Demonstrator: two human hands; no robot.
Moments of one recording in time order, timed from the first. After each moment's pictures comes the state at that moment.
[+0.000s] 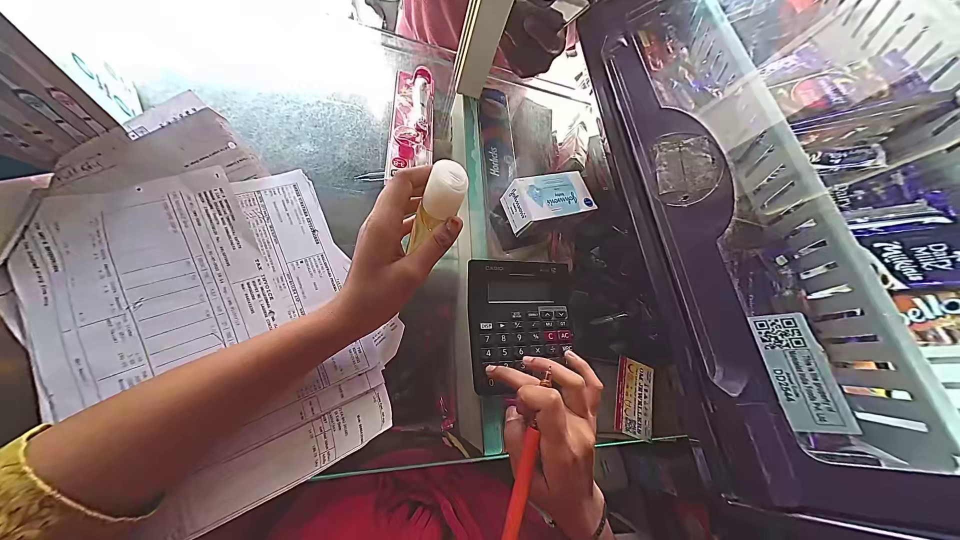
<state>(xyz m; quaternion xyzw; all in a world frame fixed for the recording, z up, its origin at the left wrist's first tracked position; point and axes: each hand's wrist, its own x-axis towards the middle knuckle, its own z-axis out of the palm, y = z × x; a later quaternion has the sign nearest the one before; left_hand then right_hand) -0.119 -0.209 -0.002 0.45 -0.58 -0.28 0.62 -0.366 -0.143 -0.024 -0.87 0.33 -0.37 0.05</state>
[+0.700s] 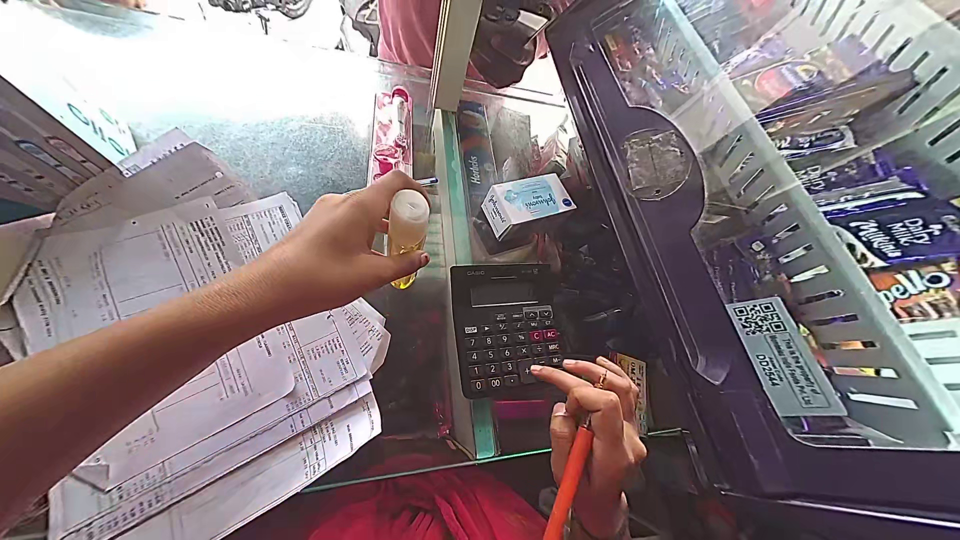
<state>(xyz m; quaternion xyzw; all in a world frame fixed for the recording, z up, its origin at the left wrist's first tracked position) -0.085 -0.203 0.063 0.57 -0.71 -0.28 0.32 -0.396 -0.152 -0.025 -0.81 0.37 -0.46 0.02</state>
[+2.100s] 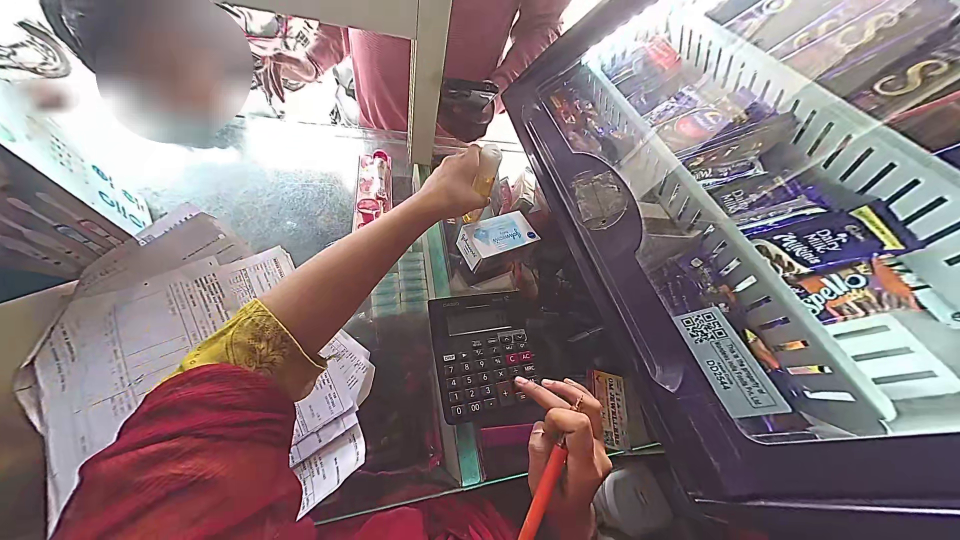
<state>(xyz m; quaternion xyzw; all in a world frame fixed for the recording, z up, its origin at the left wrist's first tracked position) -0.155 -0.399 0.059 0.55 -0.74 -0.24 0.30 -0.393 -0.154 -0.044 -0.76 0.37 -0.54 0.01</state>
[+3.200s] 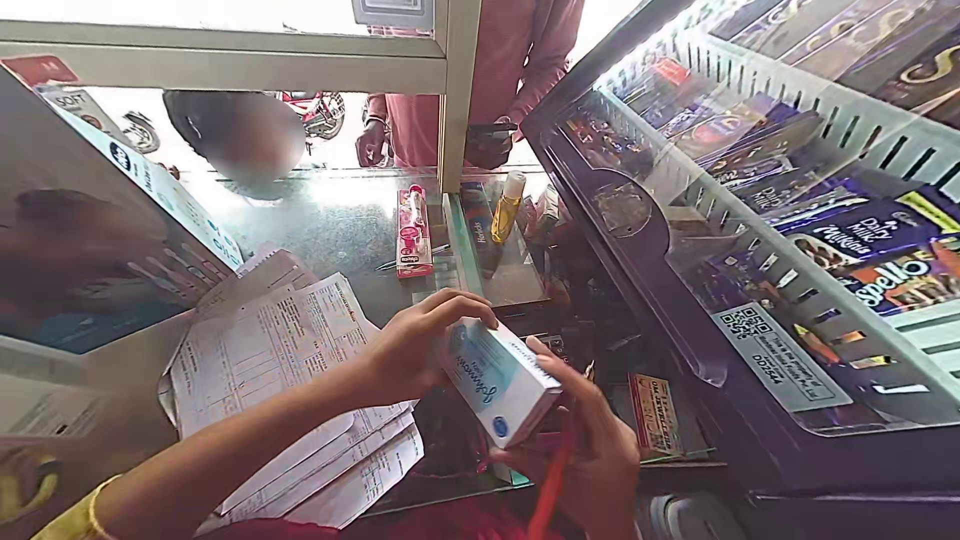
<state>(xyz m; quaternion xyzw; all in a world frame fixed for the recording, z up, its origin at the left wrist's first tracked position) -0.103 -0.184 0.041 0.32 -0.83 -0.26 0.39 -0.344 -0.145 0.010 -0.74 0.26 -0.56 0.28</state>
